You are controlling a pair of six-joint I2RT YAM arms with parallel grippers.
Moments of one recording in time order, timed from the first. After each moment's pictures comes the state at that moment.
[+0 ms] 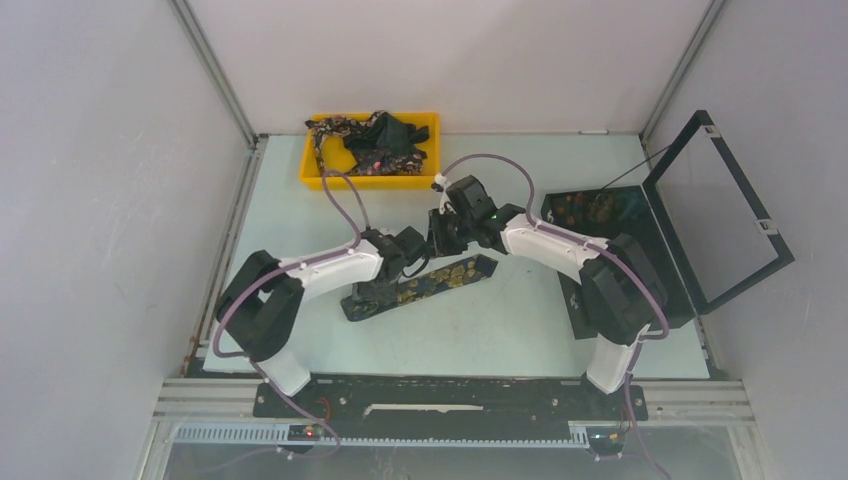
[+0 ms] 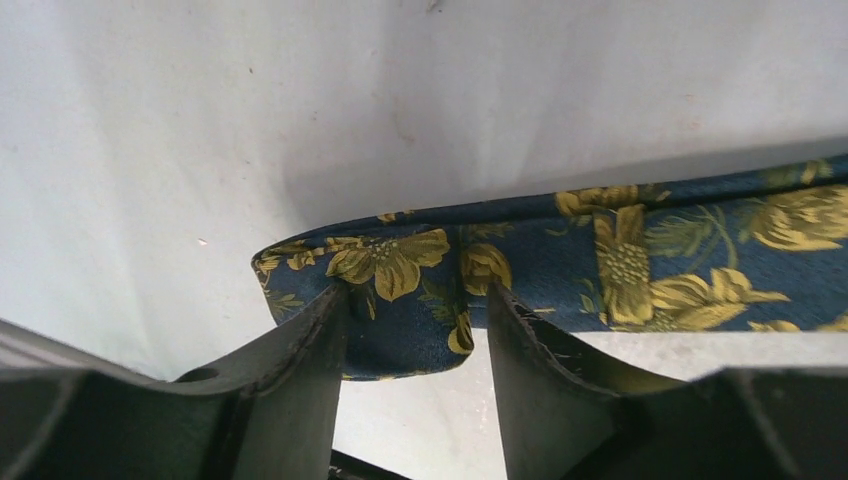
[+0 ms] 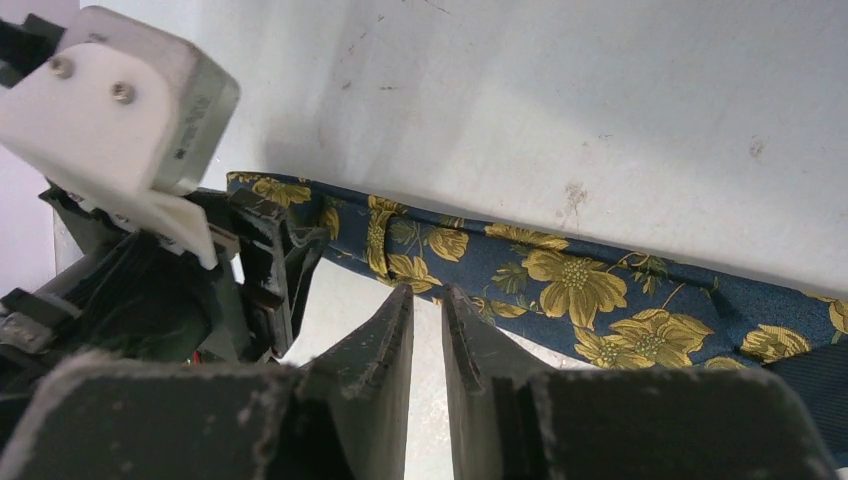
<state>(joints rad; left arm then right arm) -0.74 1.69 1.04 -0.92 -0.47 -0.80 0.70 1.81 1.27 -0.27 -0.33 0.53</state>
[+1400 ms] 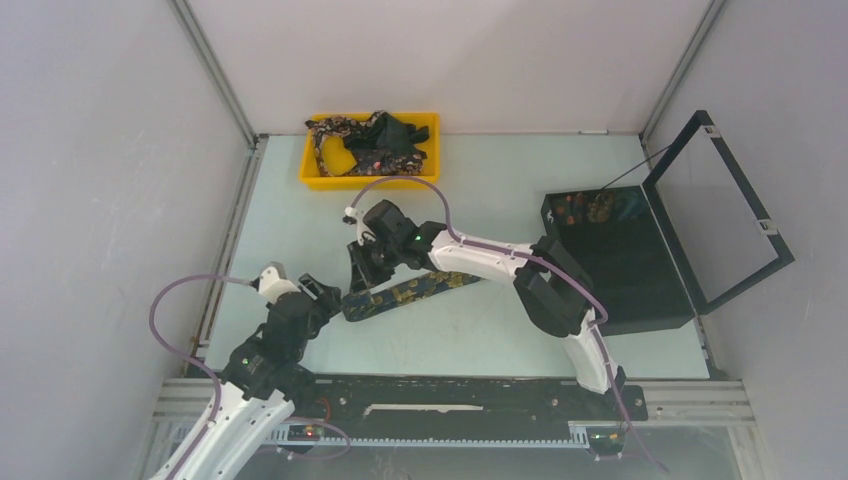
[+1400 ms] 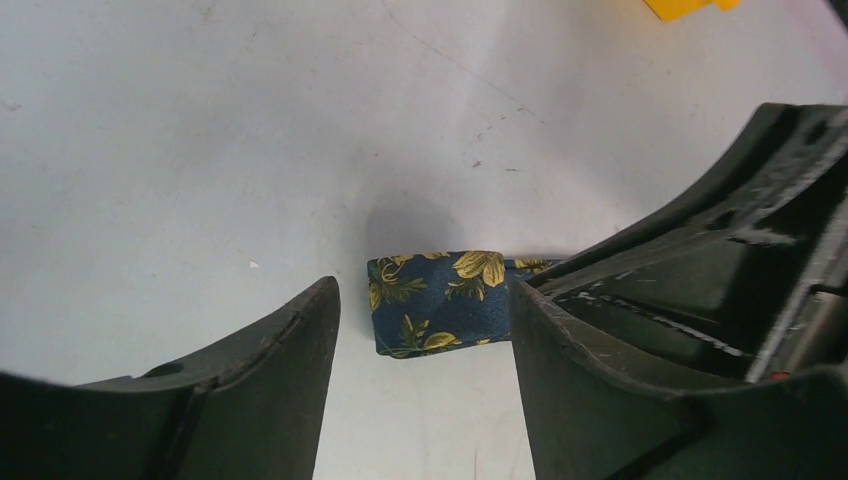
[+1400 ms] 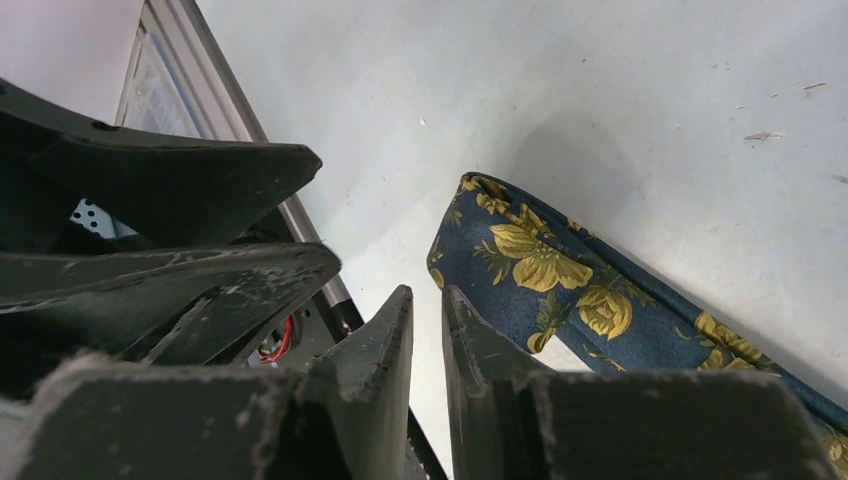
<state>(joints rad) -0.51 0.26 0.35 -0.68 -0.47 -0.90 0.99 2.12 1.66 -0.29 -0.45 0.53</state>
